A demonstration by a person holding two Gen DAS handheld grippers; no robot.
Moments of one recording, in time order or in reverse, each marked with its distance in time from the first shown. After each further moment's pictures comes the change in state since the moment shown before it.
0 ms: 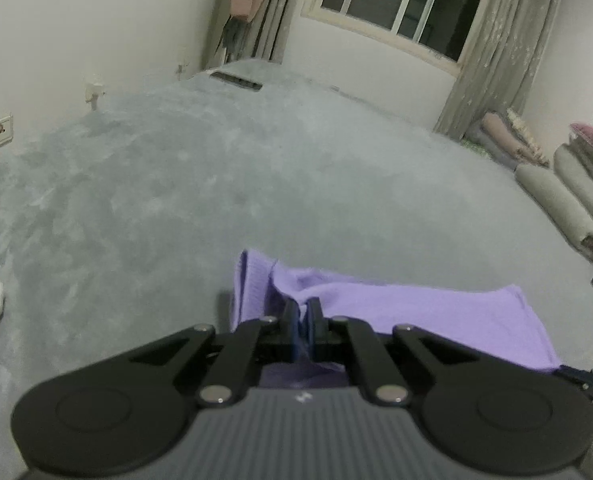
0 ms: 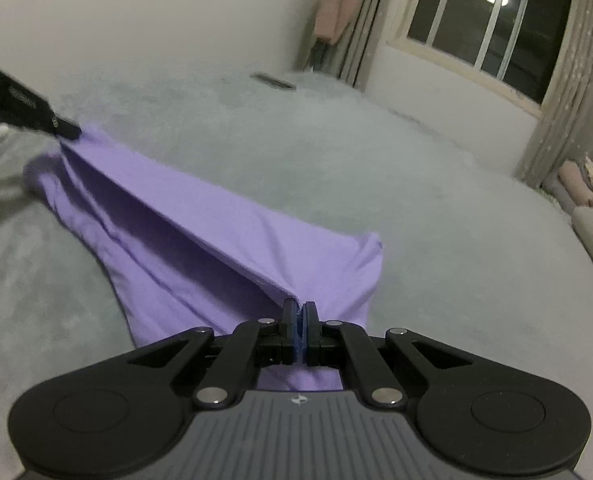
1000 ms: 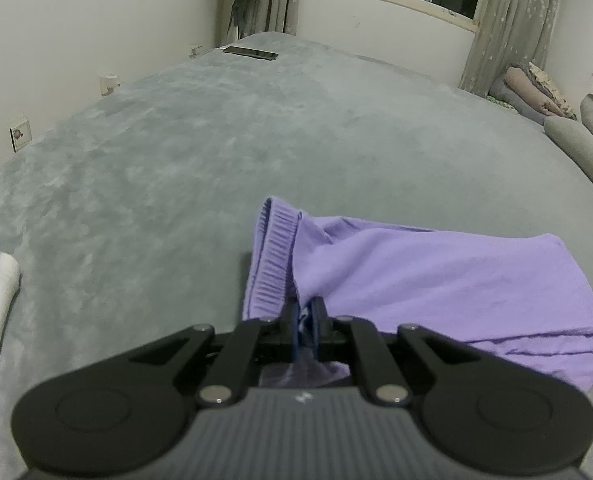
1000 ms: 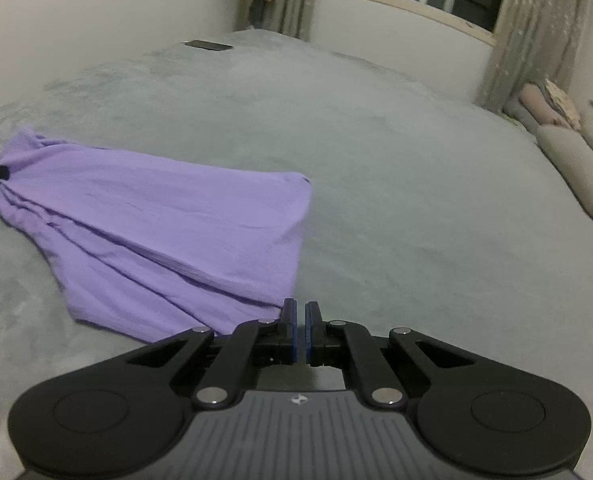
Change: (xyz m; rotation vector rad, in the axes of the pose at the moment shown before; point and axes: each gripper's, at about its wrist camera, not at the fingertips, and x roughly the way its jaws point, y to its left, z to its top) left arm 0.011 -0.013 -0.014 0.083 0.061 0.112; right arm 0.000 -0.041 -0.010 0.219 0.110 -0.080
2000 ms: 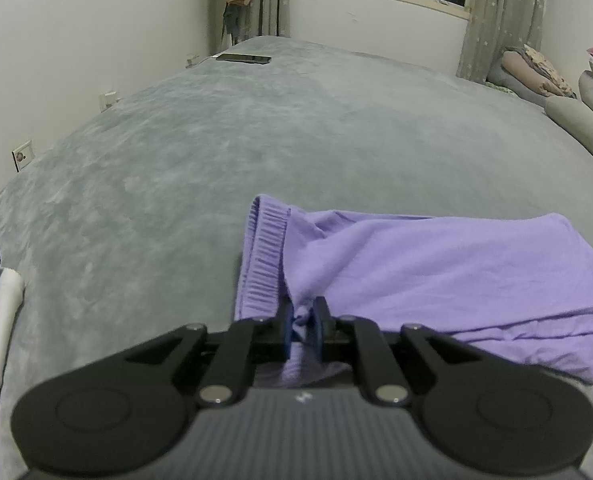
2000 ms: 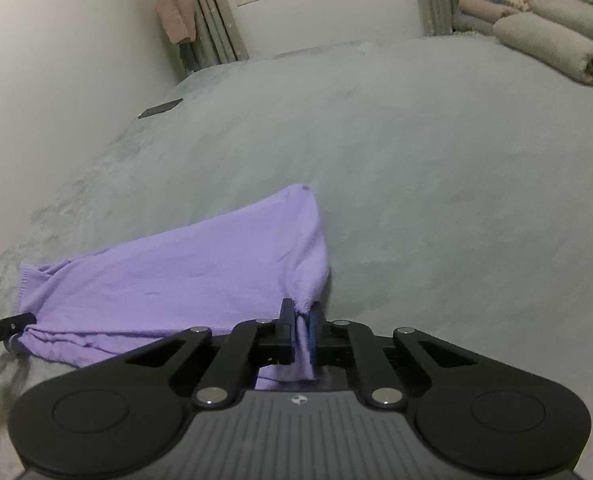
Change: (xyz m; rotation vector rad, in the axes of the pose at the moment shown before) left arm 0.001 -0.009 -0.005 0.072 -0.007 0.023; right arm -0.001 -0.020 0.005 0.432 -0.031 0.116
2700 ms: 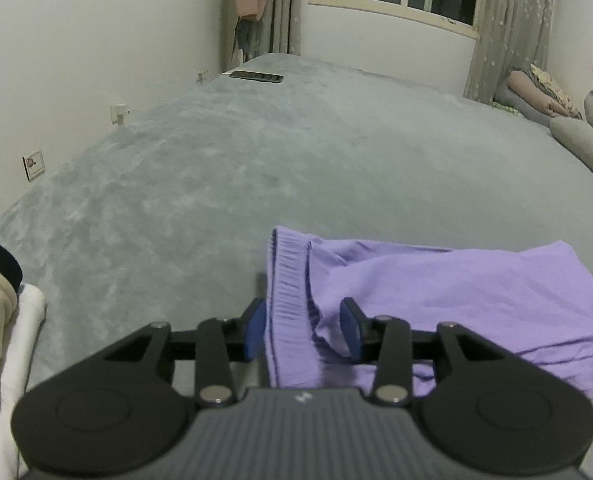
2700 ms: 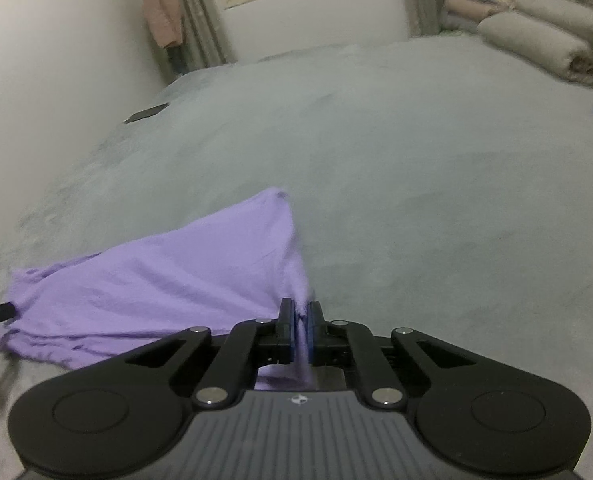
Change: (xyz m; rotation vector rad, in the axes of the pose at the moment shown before) left arm -0.014 0.014 0.011 -0.045 -0.061 0.027; right arm -0.001 -0.014 -0.003 0.026 0.022 -0.006
